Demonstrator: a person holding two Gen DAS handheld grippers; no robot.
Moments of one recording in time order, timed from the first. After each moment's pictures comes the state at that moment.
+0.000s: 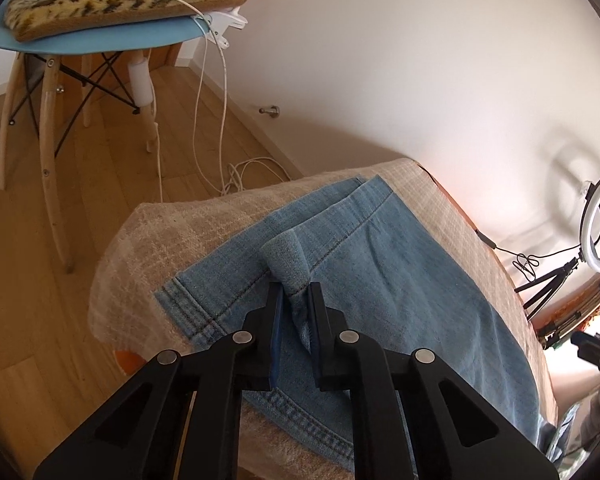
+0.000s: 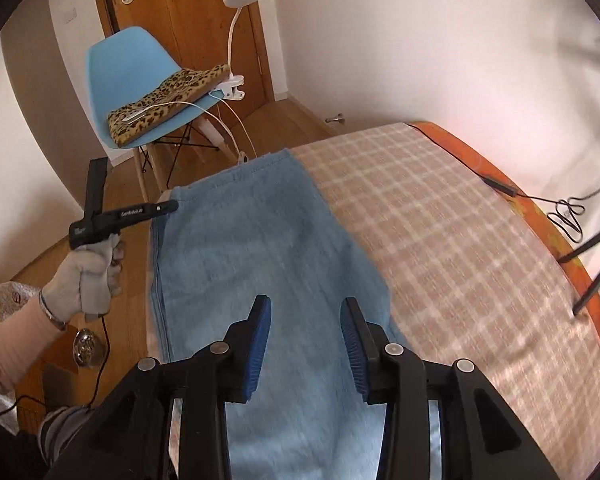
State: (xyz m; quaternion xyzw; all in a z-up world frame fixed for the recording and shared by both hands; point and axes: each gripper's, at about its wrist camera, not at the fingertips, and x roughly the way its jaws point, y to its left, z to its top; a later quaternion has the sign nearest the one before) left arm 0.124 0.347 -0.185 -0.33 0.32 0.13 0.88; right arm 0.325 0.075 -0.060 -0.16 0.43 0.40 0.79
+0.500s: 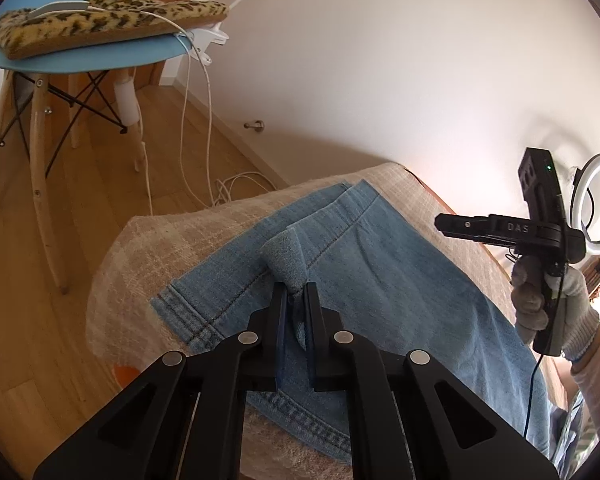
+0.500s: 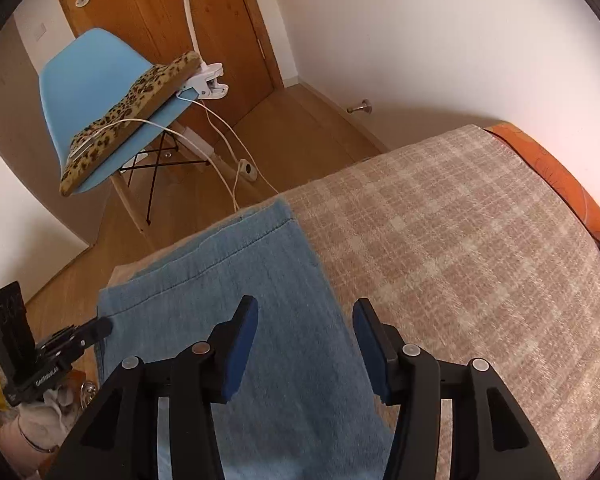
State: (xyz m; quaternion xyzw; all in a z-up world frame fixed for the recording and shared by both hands) left arm 0.121 0.341 -0.186 -0.31 0.29 0.12 0.90; right arm 0.468 0.245 -0.147 -0.12 0.48 0.43 0.76
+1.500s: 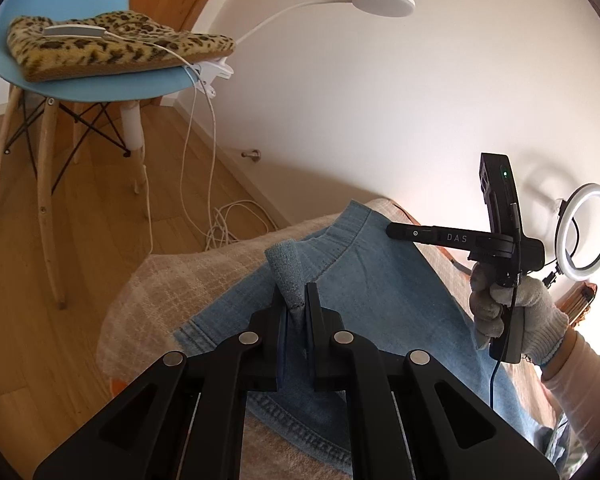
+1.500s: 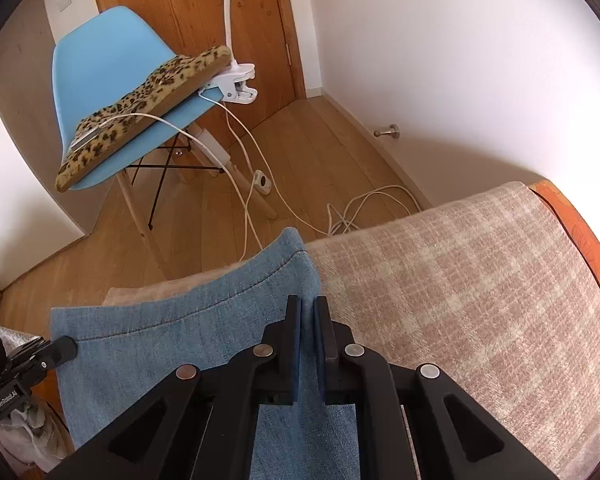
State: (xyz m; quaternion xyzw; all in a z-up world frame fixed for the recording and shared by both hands) left arm 0.097 0.351 -0.167 -0.32 0.24 0.13 0.91; right arm 0.462 0.312 -0.143 -0.17 0.44 0.45 0.76
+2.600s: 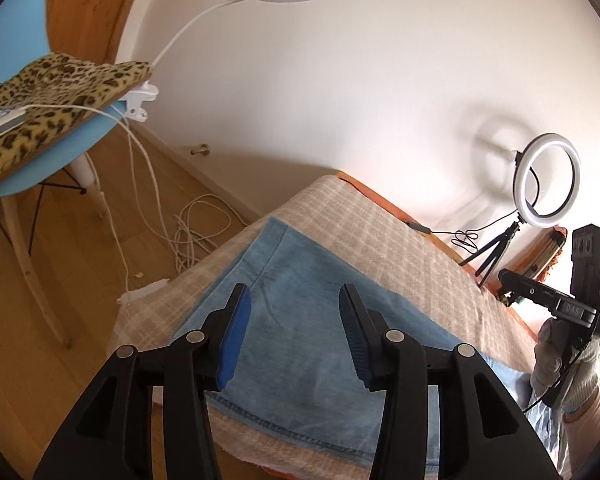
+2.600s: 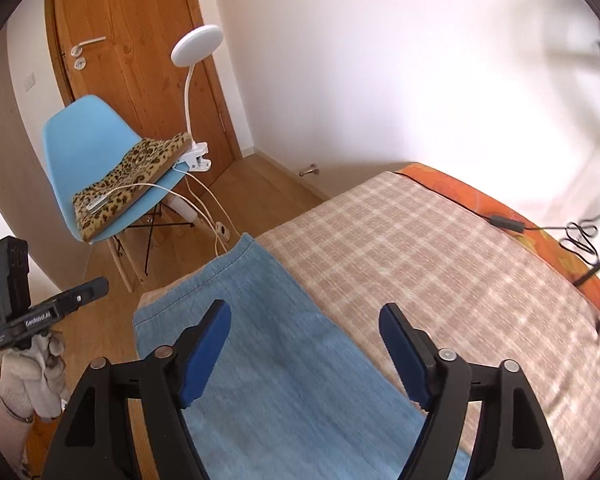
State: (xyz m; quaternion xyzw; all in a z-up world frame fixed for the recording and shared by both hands) left arm 0.117 0.330 -0.093 -0.24 0.30 0.02 0.92; right arm 0.346 0.125 -0.044 -0.05 0.39 0.34 0.86
